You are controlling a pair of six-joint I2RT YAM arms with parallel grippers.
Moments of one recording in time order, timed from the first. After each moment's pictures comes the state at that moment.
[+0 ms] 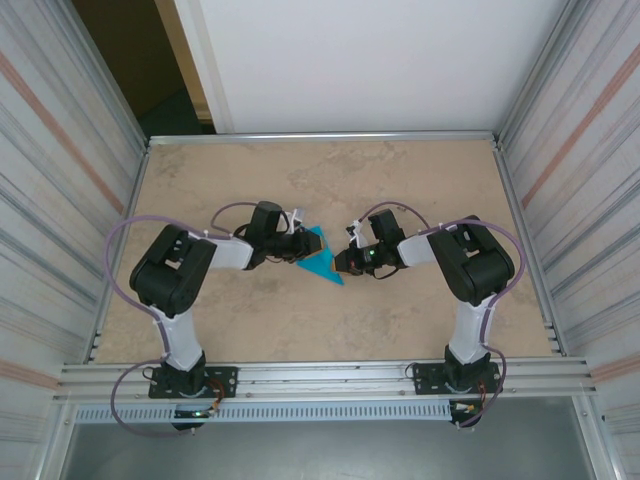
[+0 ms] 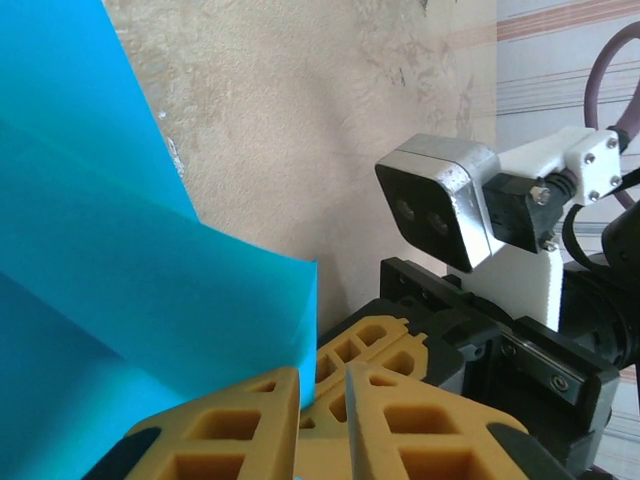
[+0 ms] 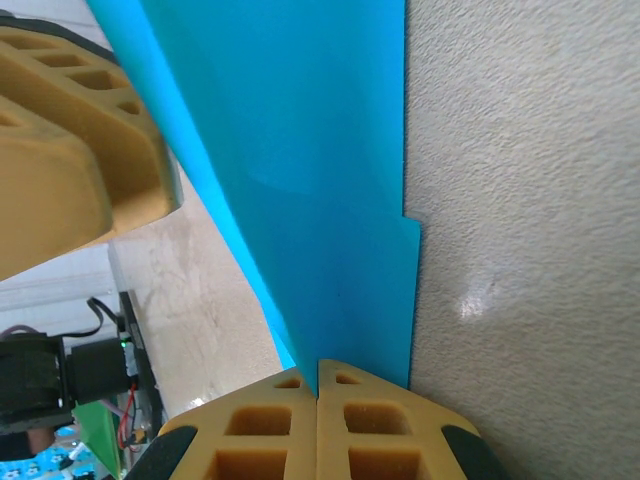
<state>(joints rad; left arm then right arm) -0.49 1.86 0.85 0.34 0.70 -0.83 0.46 1.91 0.82 0.15 -0.84 0.58</state>
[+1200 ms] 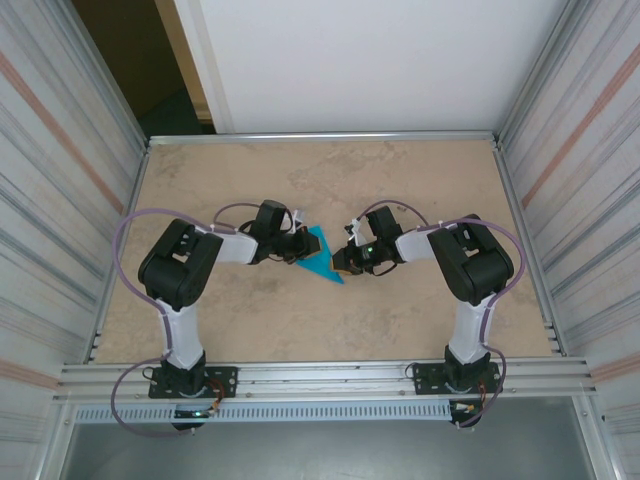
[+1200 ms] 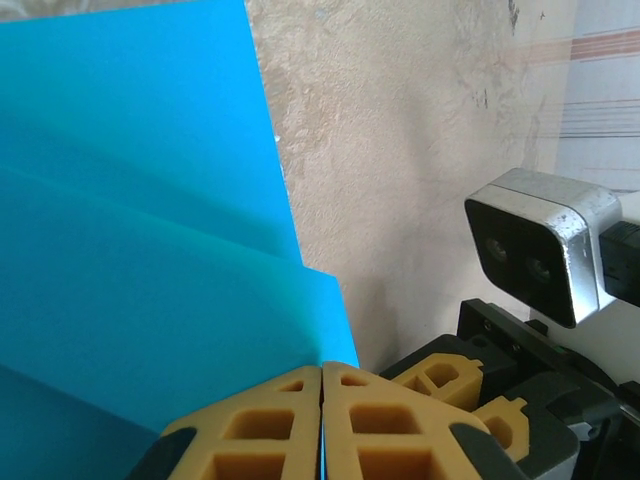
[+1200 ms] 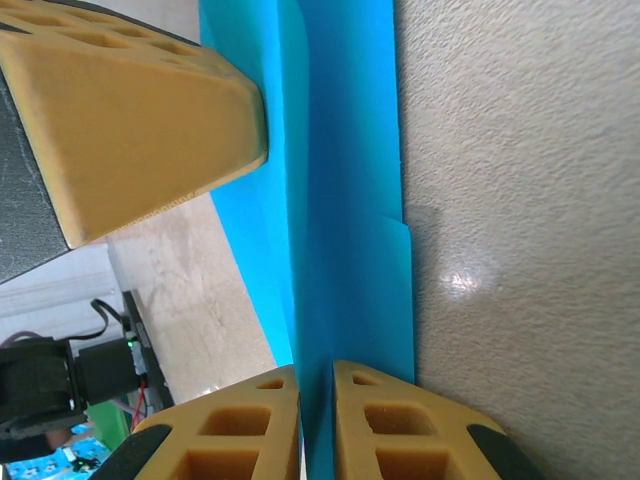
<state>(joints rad) -0.49 1.92 0.92 0.23 0.63 -0.83 0.46 1.92 0.88 0.03 -0.83 0.58</state>
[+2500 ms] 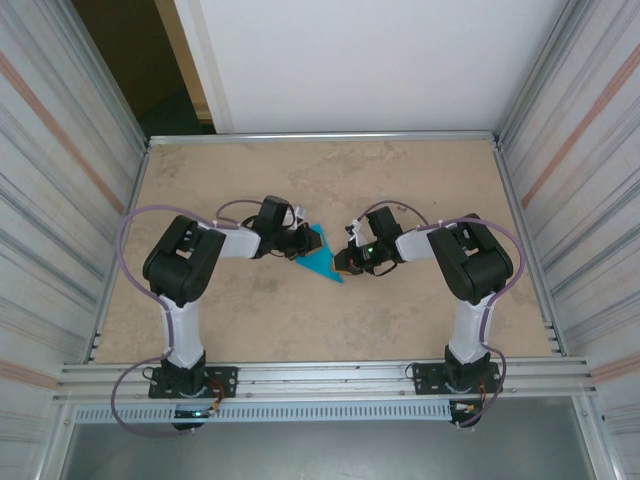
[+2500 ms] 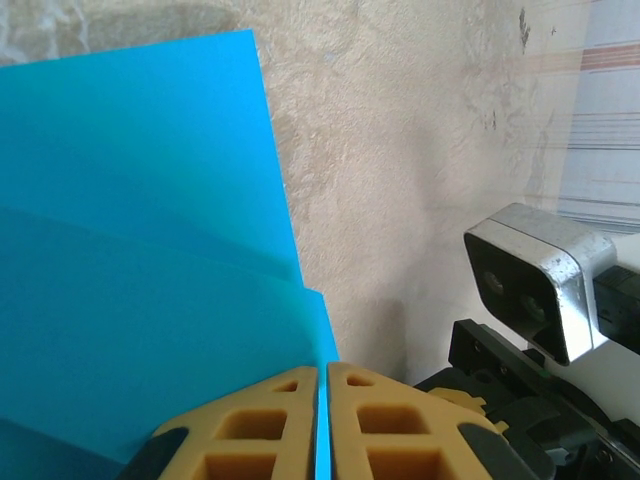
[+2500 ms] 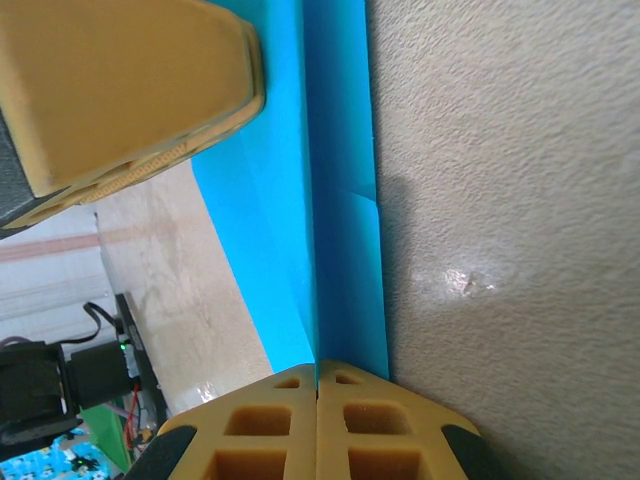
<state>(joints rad) -0.48 1.96 0.99 0.17 0.63 -0.83 0.46 1.93 0.88 0.03 -0.82 0.57</state>
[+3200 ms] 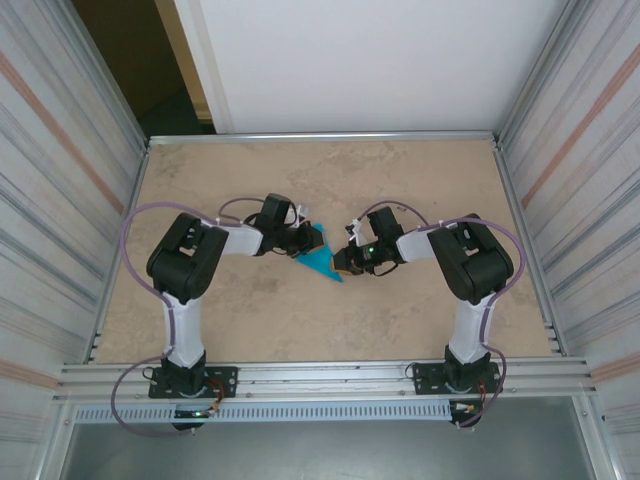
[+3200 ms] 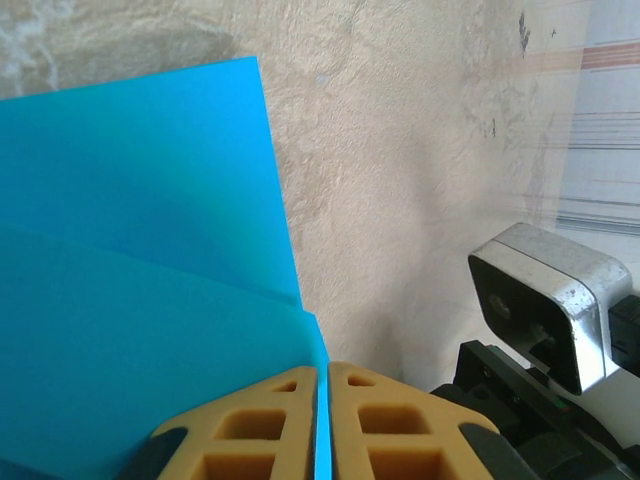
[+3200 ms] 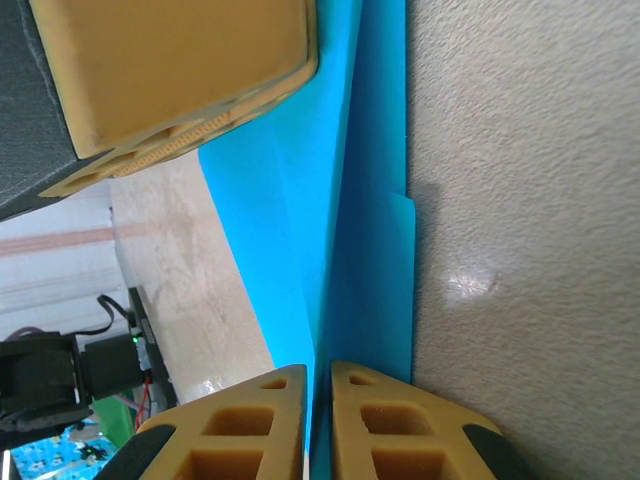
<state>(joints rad) -0.48 1.99 1.03 0.16 0.64 -0.82 0.46 1.93 0.87 0.05 -0.85 0.57</state>
